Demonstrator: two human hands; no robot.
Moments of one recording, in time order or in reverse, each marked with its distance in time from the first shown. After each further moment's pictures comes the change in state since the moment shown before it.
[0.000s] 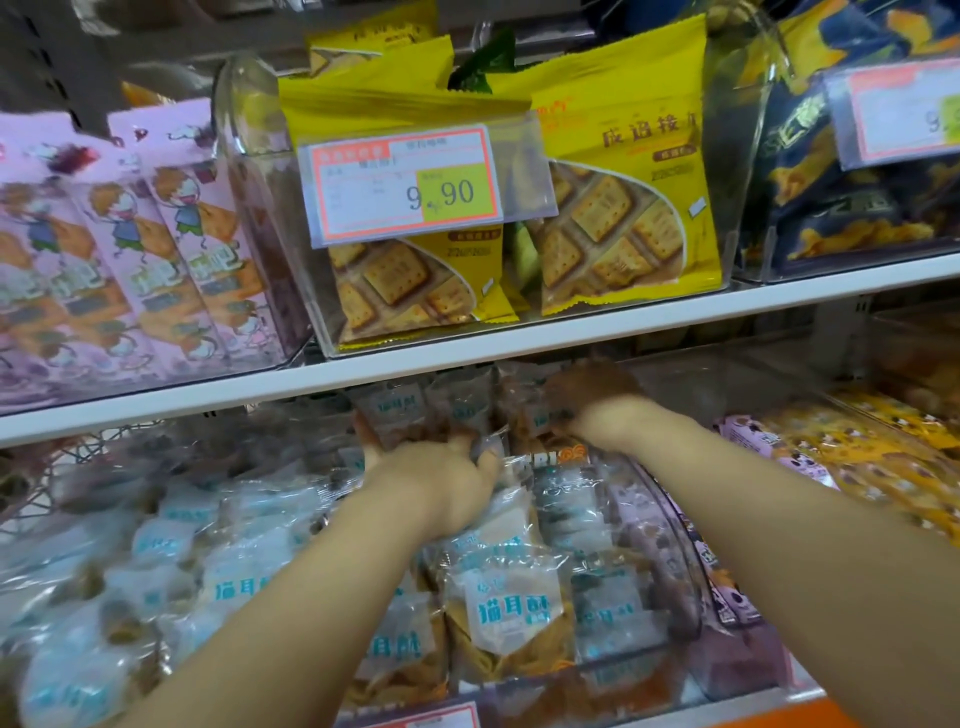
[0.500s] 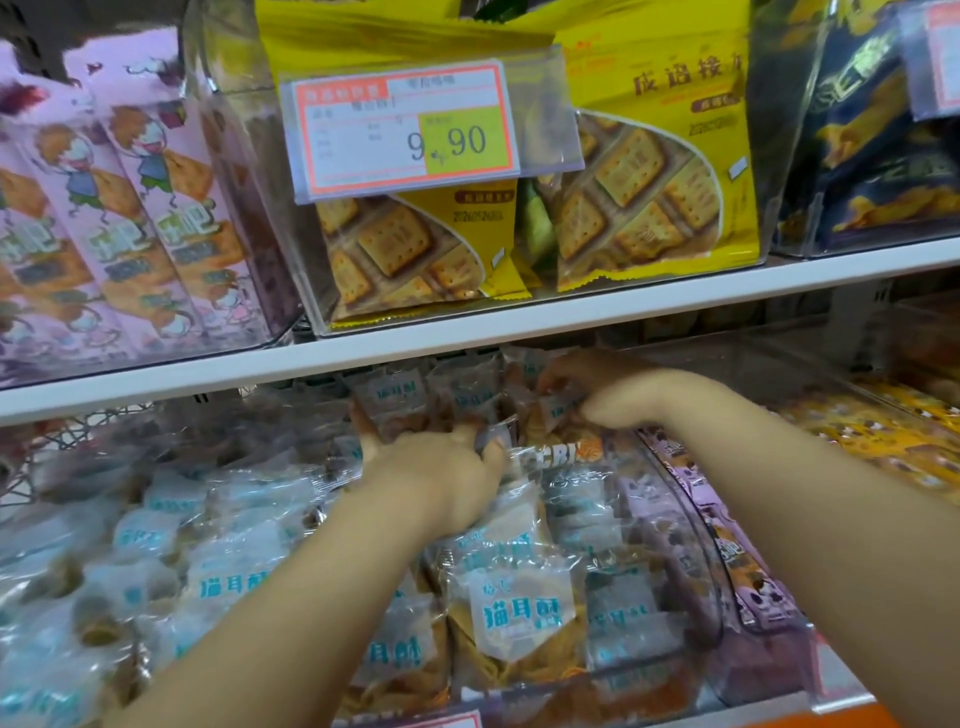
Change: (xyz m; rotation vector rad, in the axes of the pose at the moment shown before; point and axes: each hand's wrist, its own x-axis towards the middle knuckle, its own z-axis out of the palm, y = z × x) left_hand 0.007 -0.002 0.007 0.011 0.037 0.011; right_hand 0.005 0.000 -0.009 0.164 -0.178 -0.100
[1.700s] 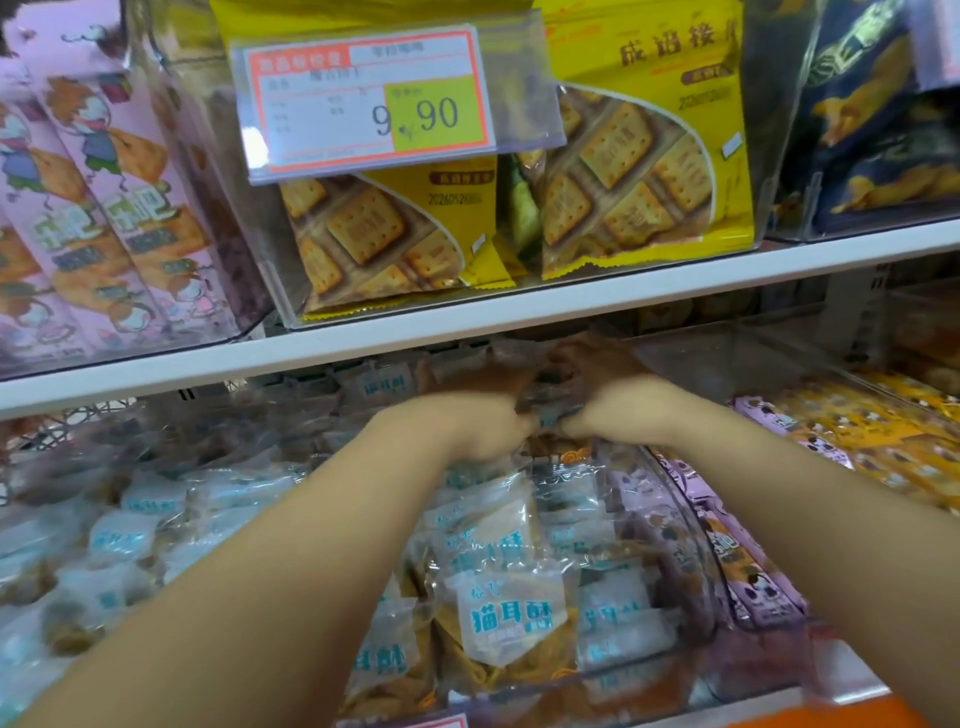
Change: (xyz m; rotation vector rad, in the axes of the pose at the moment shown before) left_hand 0.034 0.027 -0.023 -0.143 0.093 0.442; right_hand -0.011 0.011 0.013 0.014 0.199 -0.044
